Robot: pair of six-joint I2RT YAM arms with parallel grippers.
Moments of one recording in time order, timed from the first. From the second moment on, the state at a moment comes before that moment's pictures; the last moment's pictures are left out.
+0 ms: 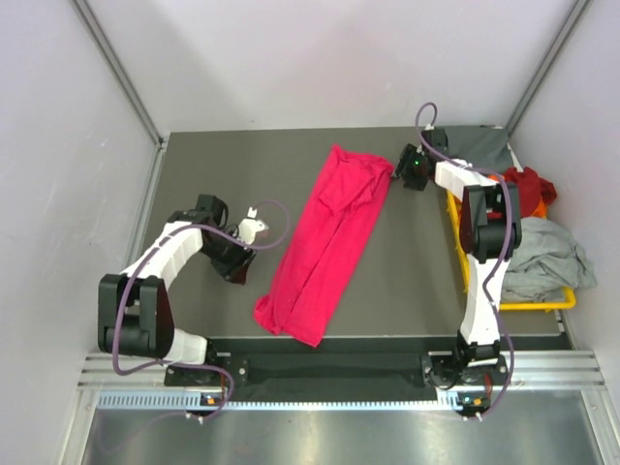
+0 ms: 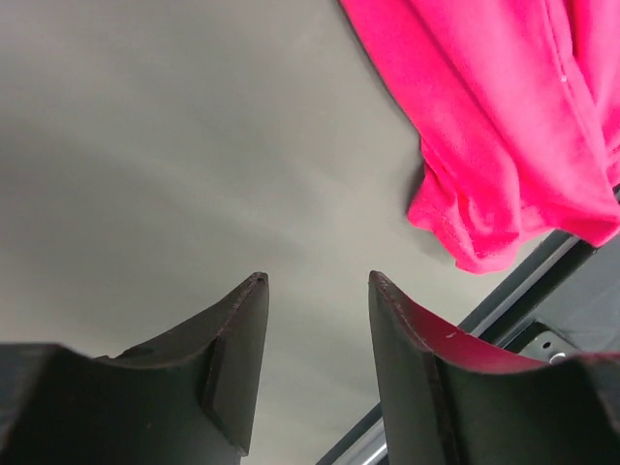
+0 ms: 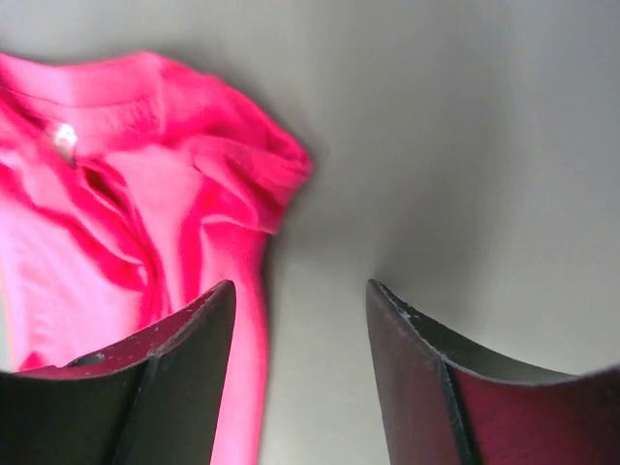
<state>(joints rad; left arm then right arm) -0.11 1.43 0.91 -0.90 0.42 0.72 0.11 2.21 1.67 -0.33 -0.15 0.50</state>
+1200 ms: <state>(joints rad) -0.28 1.50 0.91 -0.83 0.59 0.63 0.16 1.86 1.40 -0.22 -0.11 0.59</state>
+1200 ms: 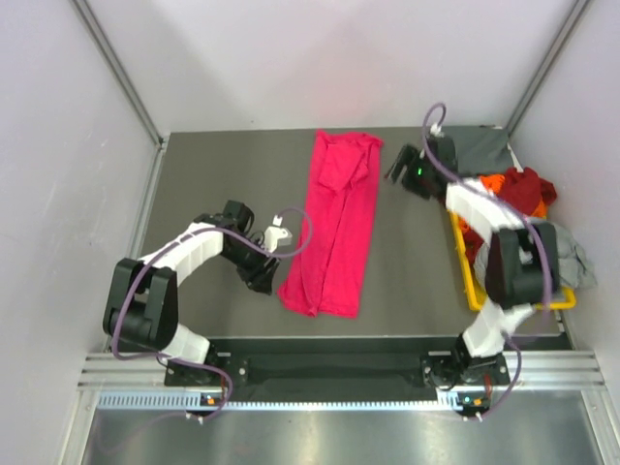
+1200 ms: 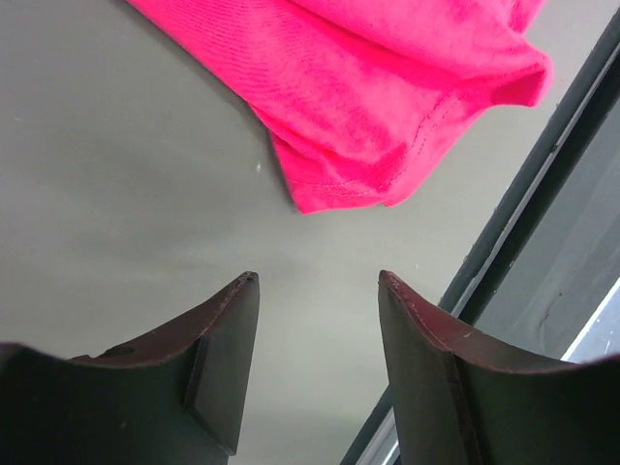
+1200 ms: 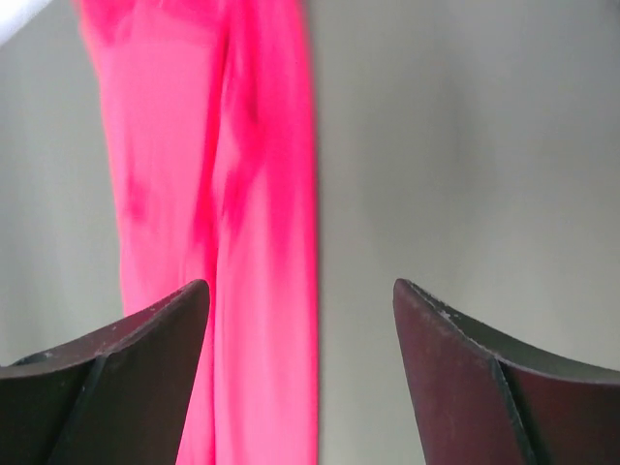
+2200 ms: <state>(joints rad) -0.43 1.19 0.80 -0.76 0.65 0.70 0.76 1.07 0.33 -0.15 -0.06 1.01</state>
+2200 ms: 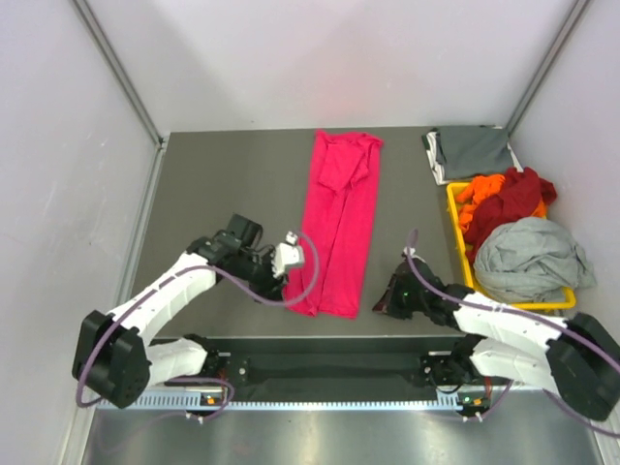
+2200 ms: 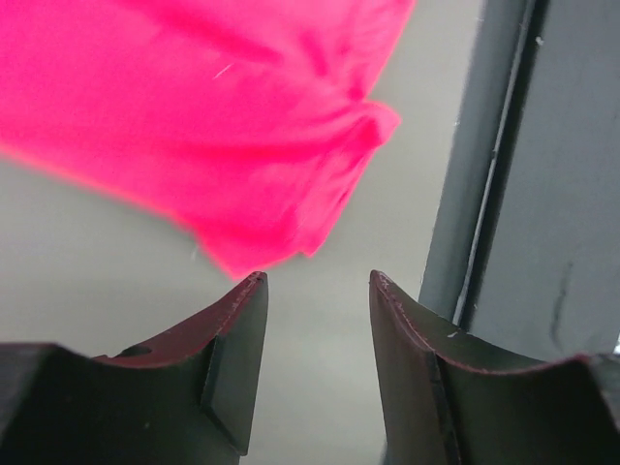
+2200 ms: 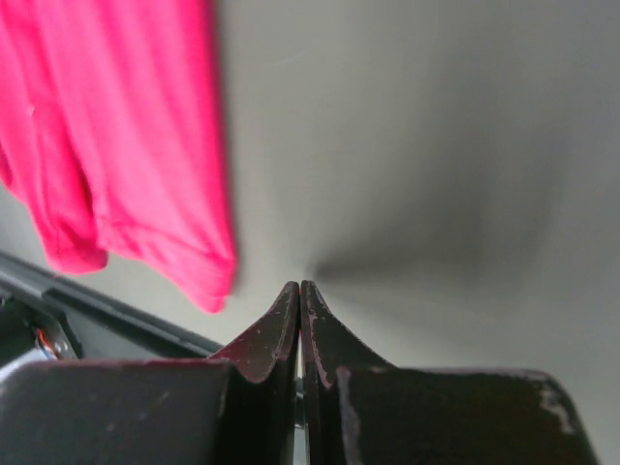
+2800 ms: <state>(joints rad) -0.69 1.16 0.73 -0.67 0.48 0.92 0.80 1.13 0.28 0.06 -0.17 1.11</state>
